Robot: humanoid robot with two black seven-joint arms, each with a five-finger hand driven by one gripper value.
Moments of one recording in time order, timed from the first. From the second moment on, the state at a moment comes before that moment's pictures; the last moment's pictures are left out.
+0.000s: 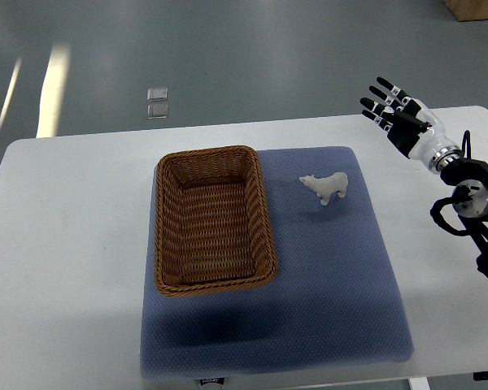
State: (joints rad) left arm 0.04 0.00 -0.16 -0.16 0.04 -0.02 0.05; right arm 0.57 -0.26 1.15 0.85 -0.45 0.19 0.08
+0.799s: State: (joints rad) left arm 0.04 0.00 -0.16 -0.16 0.04 -0.02 0.05; right arm 0.67 -0.35 1.09 0.88 -0.87 0.36 0.08
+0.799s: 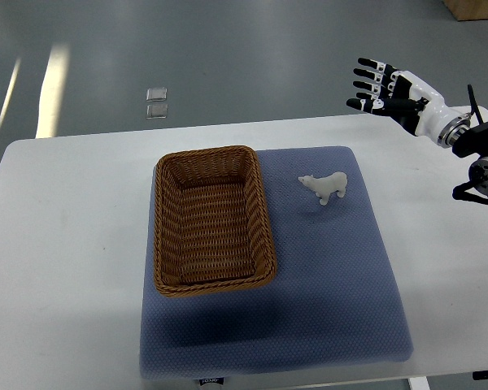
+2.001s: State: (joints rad) left arm 0.04 0.00 -0.16 -0.16 0.04 -0.02 0.05; right arm 0.83 -0.40 0.58 0.90 -1.60 0.34 0.11
